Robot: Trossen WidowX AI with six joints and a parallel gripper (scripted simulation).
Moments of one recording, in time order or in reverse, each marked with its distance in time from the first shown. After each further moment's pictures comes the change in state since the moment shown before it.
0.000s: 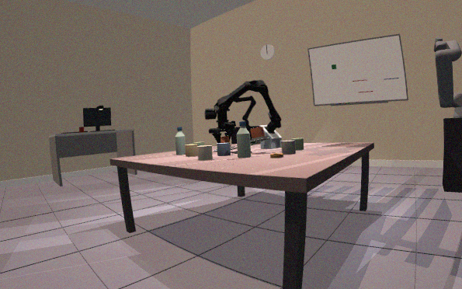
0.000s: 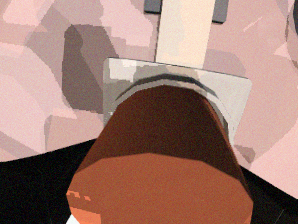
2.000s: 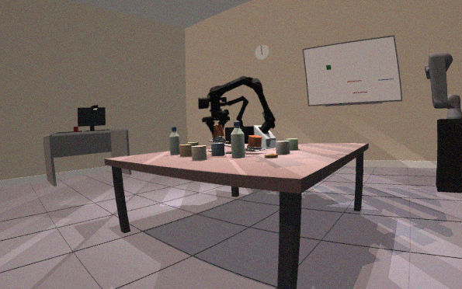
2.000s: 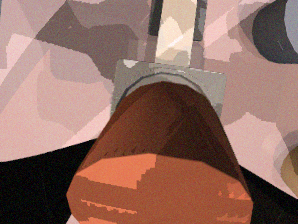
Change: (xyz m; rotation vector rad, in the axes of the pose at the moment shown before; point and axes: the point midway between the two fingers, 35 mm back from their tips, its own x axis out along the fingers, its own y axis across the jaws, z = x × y) arm -0.069 -0.004 0.002 0.007 -0.018 0.009
